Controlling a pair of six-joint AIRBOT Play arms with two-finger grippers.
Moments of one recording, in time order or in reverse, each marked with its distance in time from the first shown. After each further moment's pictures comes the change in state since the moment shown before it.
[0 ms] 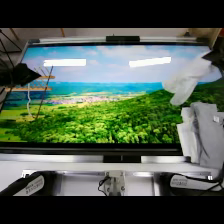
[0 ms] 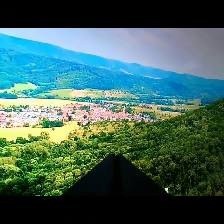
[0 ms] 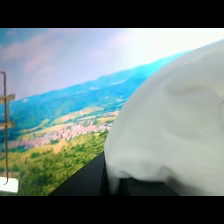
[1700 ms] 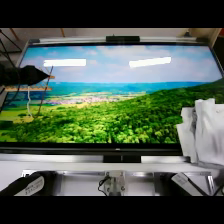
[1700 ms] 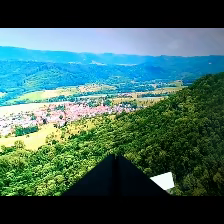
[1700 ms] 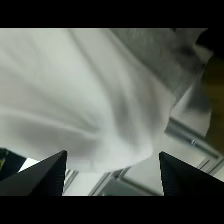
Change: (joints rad) left arm -0.074 0.004 -0.004 -0.042 0.000 0.099; right arm -0.518 0.336 -0.721 -0.798 0.076 -0.033
